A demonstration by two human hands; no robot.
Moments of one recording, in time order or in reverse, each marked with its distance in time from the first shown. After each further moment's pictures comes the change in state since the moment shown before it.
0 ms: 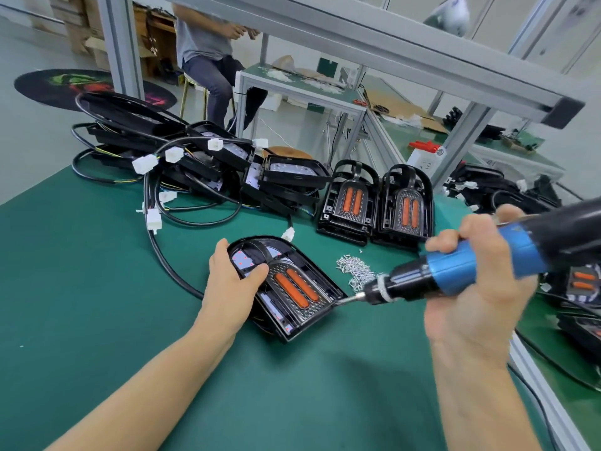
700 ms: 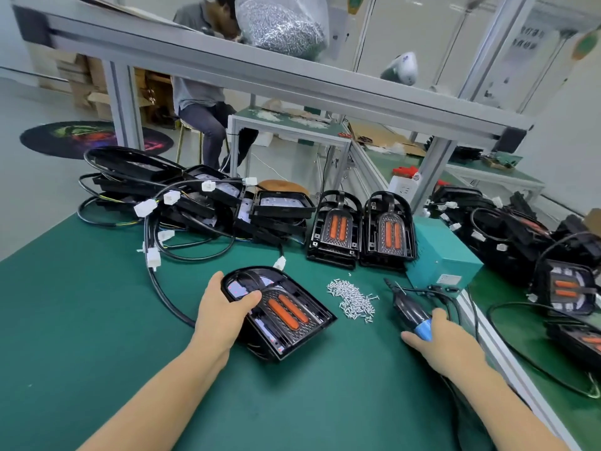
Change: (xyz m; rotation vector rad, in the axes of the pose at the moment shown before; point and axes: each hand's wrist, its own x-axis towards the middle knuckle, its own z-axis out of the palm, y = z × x) left_hand 0.010 0.002 -0.003 -0.058 0.002 -0.036; right_hand 0.034 0.051 -0.134 -1.988 -0.482 0.599
